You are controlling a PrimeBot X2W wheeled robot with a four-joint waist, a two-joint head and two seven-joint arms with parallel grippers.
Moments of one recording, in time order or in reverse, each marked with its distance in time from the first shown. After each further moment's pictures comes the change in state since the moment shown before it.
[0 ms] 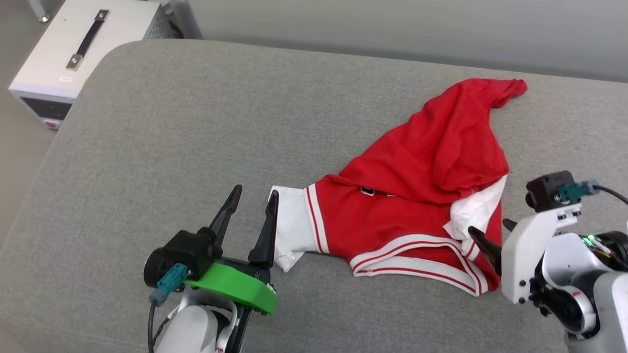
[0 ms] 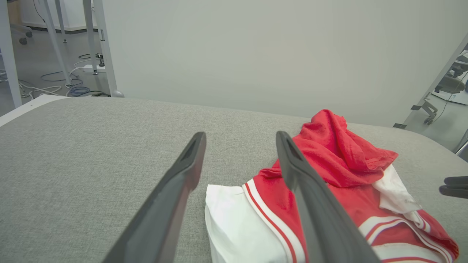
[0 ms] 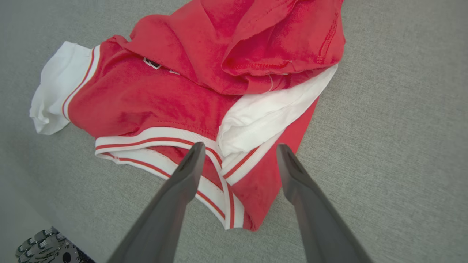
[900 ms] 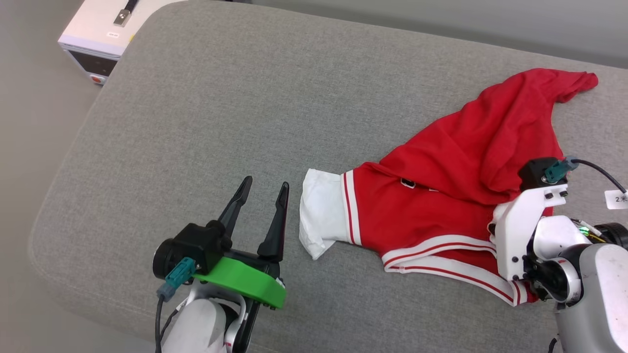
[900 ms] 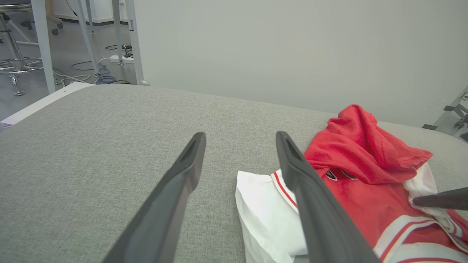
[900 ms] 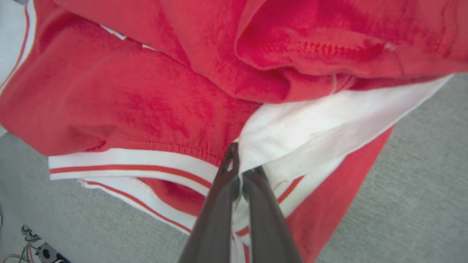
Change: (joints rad) left arm -0.026 -0.017 -0.022 -0.011 0.001 0.000 0.000; right arm -0.135 0.063 -0.049 0.198 -0.104 0.000 0.143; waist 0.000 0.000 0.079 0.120
